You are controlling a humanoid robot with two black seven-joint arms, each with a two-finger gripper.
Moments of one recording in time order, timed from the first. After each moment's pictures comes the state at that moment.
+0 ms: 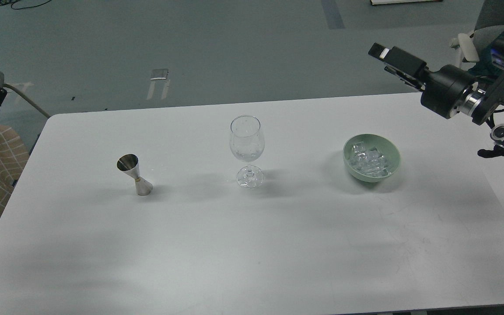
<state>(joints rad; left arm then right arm) -0.34 0.48 -1.87 -1.16 0.61 -0.49 0.10 0.96 -0.72 0.24 1.06 -1.08 -0.03 0.49</state>
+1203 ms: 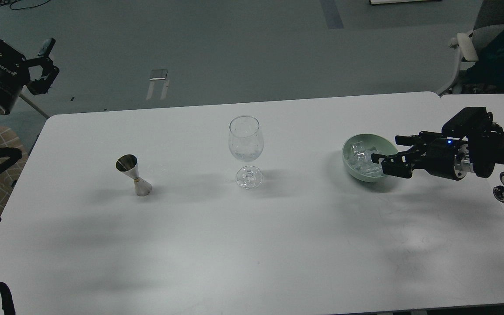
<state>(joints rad) -0.48 0.42 -1.72 -1.10 0.62 -0.46 0.09 0.90 -0.68 0.04 0.89 -1.71 -0.10 0.49</state>
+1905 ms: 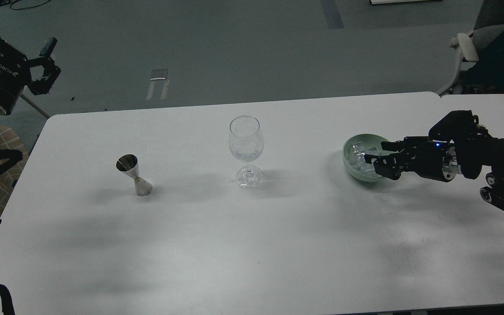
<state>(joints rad) -0.47 0.42 -1.72 -1.13 0.62 -0.46 0.09 0.91 -0.59 0.02 0.81 -1.71 -0.10 0.49</state>
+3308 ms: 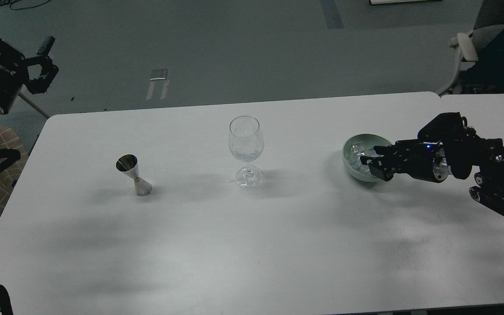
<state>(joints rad) -0.47 0.43 -1.72 -1.13 0.62 -0.46 0.09 0.92 -0.53 -0.01 0.74 -1.71 -0.08 0.49</state>
